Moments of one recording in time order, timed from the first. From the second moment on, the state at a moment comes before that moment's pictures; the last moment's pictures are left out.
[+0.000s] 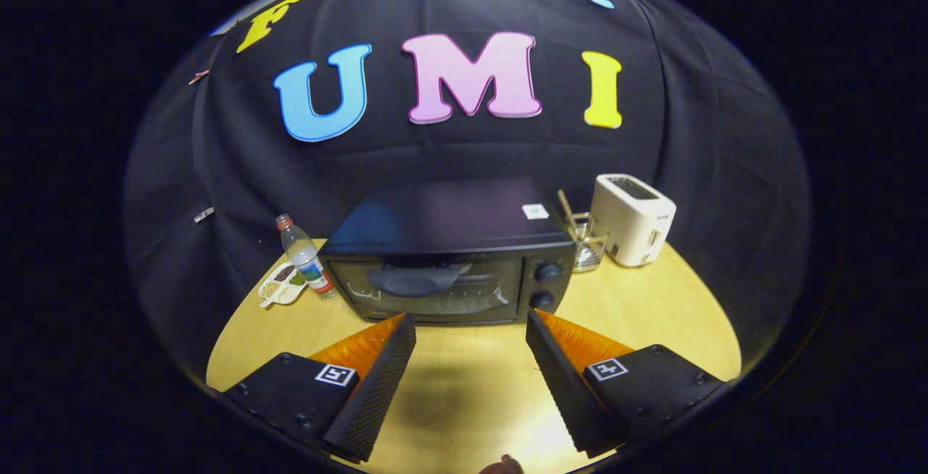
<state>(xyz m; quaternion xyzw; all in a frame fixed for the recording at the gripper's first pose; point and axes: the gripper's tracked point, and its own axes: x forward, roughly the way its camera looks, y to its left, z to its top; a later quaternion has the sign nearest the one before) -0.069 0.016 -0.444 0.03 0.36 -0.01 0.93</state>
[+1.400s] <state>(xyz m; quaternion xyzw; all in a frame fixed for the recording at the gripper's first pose) -0.056 -0.031 0.019 0.05 -0.06 0.02 1.00</state>
